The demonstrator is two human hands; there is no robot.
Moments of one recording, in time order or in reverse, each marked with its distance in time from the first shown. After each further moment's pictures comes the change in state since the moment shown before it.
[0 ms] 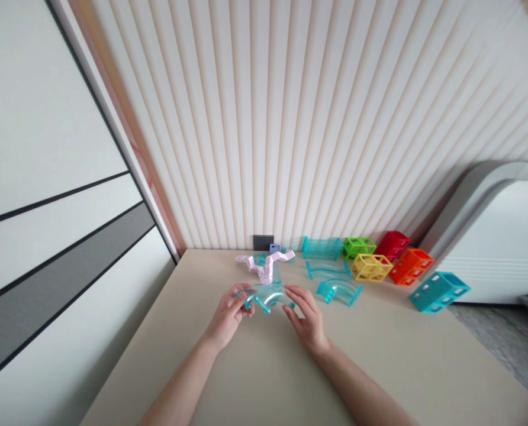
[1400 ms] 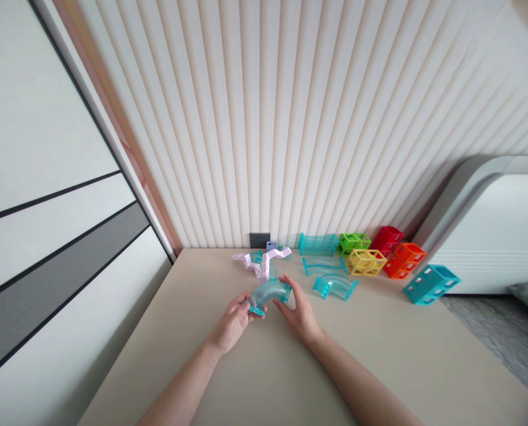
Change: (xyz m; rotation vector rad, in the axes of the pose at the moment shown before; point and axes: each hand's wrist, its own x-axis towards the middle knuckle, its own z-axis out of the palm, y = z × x) left_hand -0.007 -0.018 0.004 -0.078 -0.262 -0.038; right_hand -0.002 0.011 0.012 0.042 -0.097 0.232
